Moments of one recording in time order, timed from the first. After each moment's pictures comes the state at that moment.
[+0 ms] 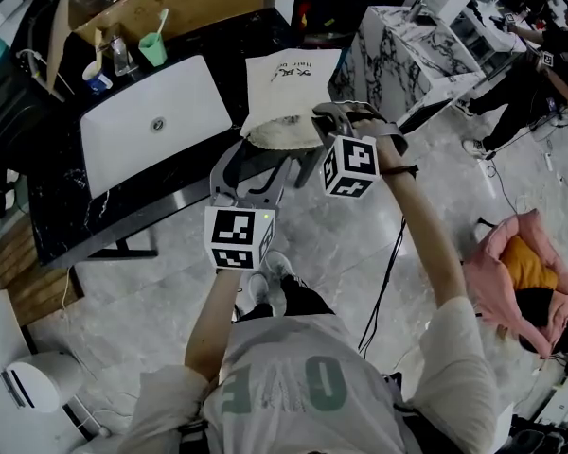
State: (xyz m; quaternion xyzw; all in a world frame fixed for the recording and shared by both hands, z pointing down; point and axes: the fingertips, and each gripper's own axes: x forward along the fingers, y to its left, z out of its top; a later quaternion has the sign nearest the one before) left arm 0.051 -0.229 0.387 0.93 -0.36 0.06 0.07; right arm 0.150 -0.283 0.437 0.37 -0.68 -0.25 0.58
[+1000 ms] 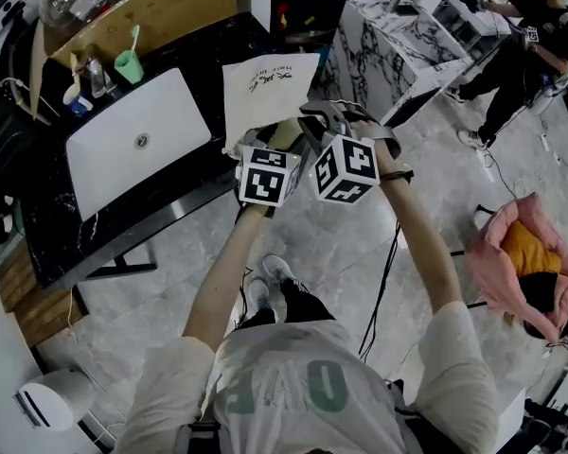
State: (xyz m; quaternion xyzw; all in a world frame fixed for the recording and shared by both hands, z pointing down) left arm 0.173 -0.283 0.468 0.93 -0.27 0.20 0.11; right arm 0.167 -0.280 0.409 0.43 -0.72 -0.21 0.51
